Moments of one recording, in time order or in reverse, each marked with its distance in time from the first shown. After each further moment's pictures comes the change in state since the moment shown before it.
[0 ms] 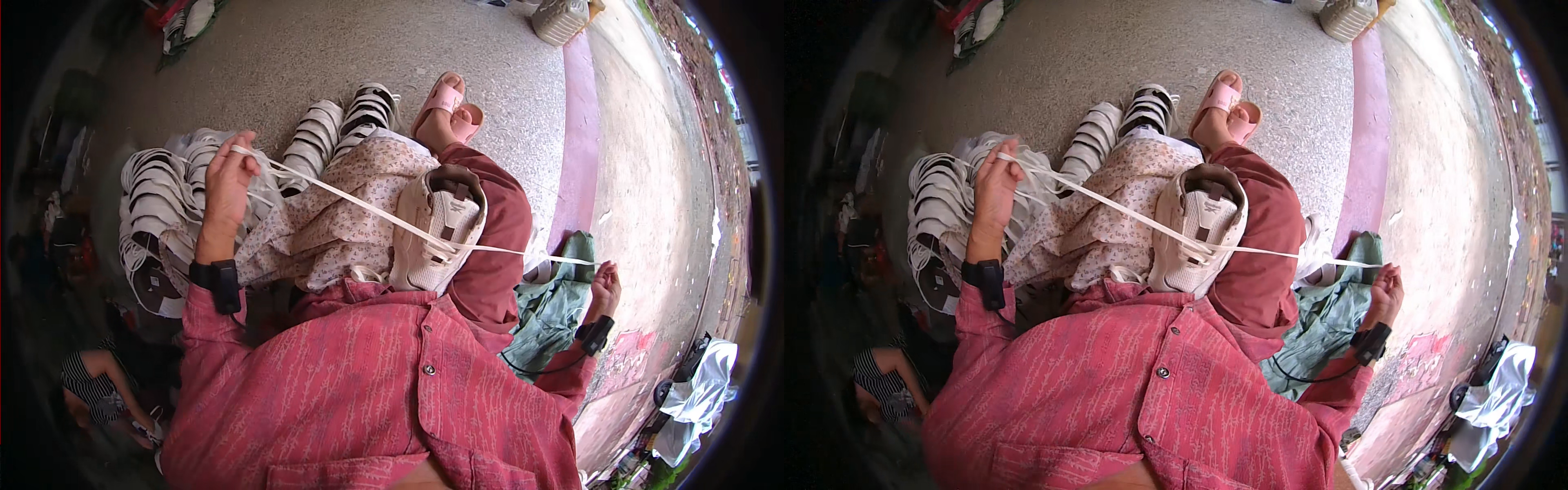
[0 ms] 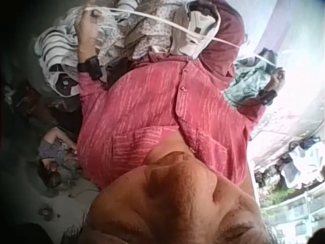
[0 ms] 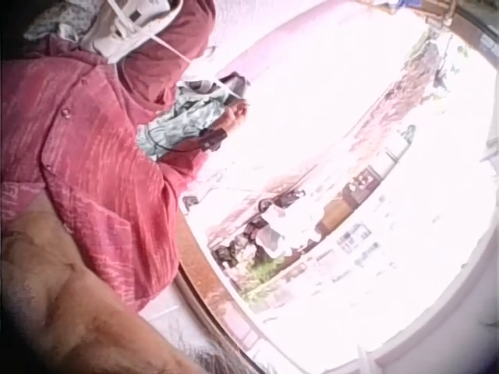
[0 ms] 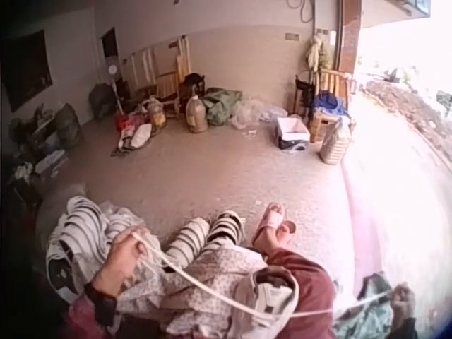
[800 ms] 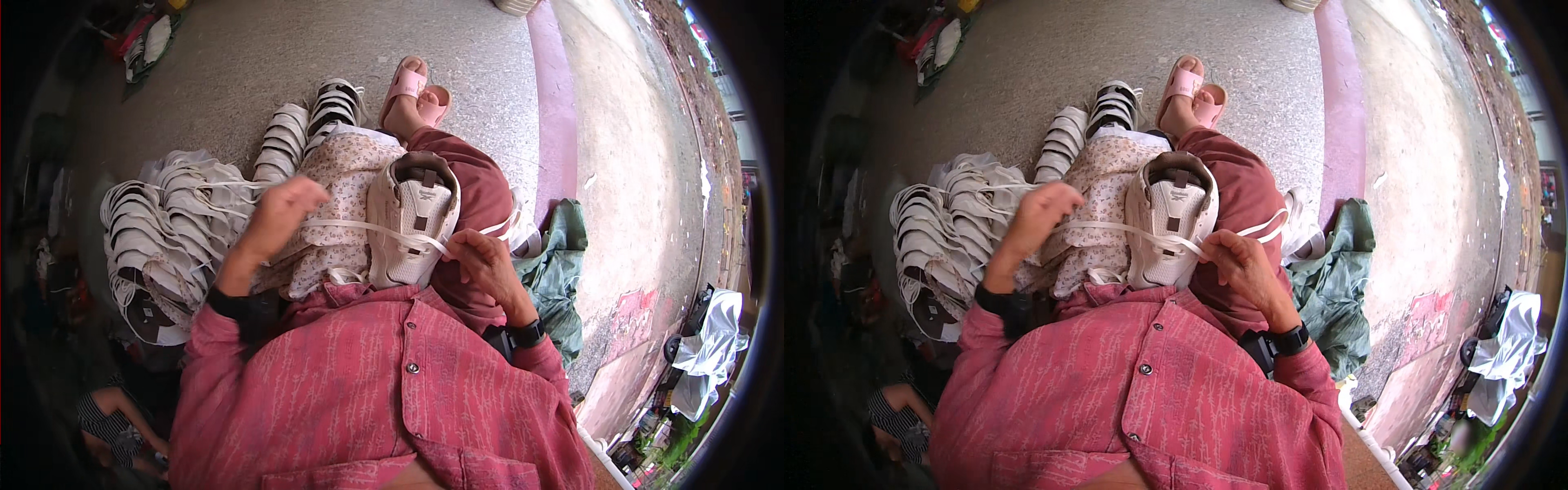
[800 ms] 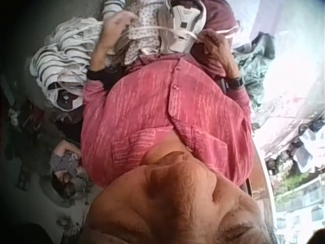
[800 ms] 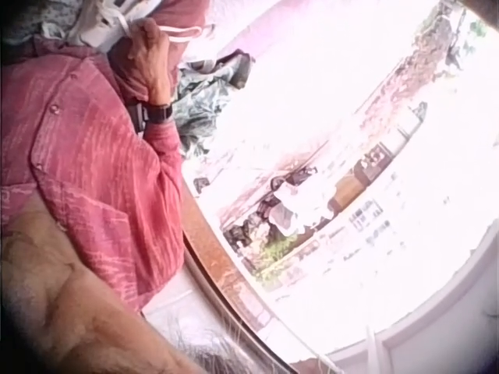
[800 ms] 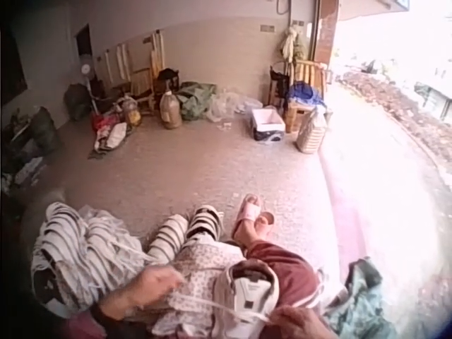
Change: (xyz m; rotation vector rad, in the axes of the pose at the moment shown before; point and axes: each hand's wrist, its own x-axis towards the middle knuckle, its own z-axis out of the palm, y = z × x) left_hand -0.036 -0.033 0.100 0.756 -0.672 0.106; right_hand -0.132 0.207 0.228 -1.367 -0.500 0.306
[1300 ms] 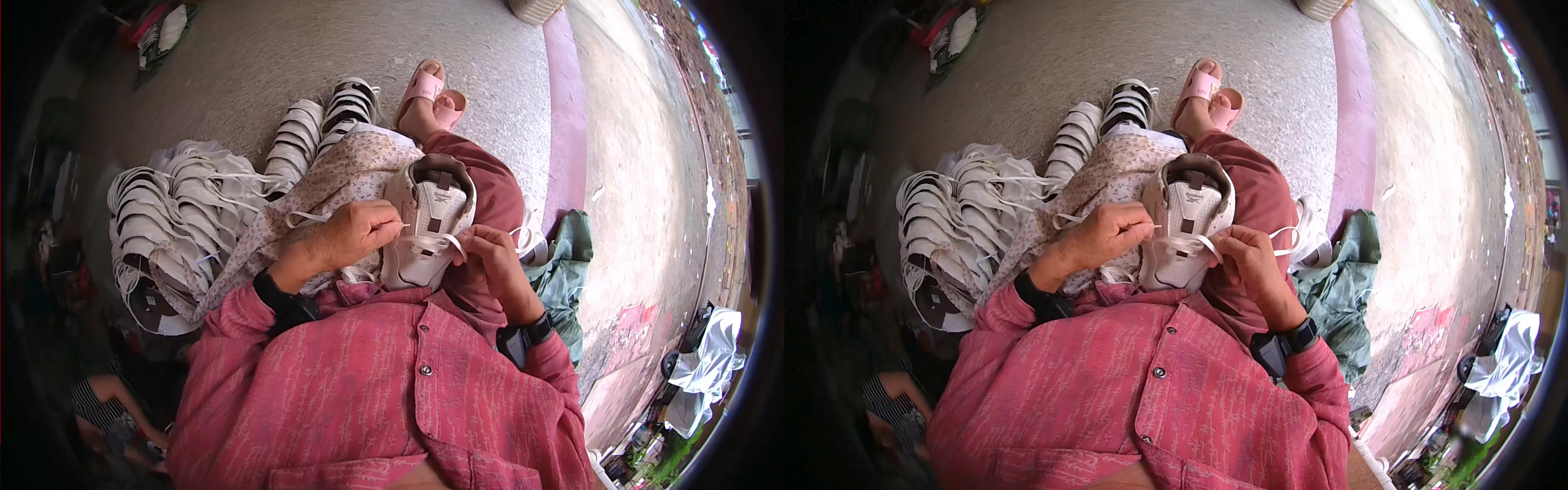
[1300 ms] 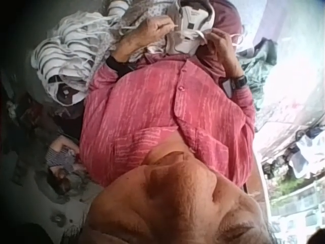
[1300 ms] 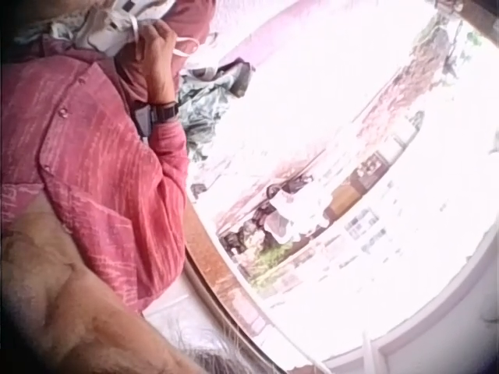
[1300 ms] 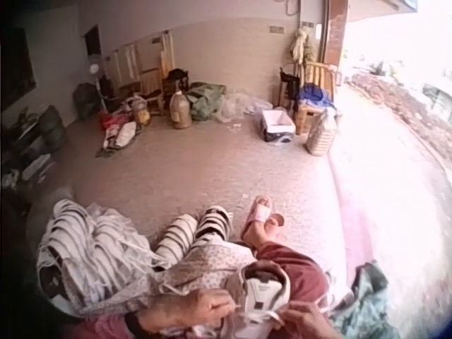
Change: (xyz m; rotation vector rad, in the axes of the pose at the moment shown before) left_hand 0.015 0.011 0.069 0.065 -0.242 0.270; right_hand 0.020 -0.003 0.000 0.362 -0.015 0.259
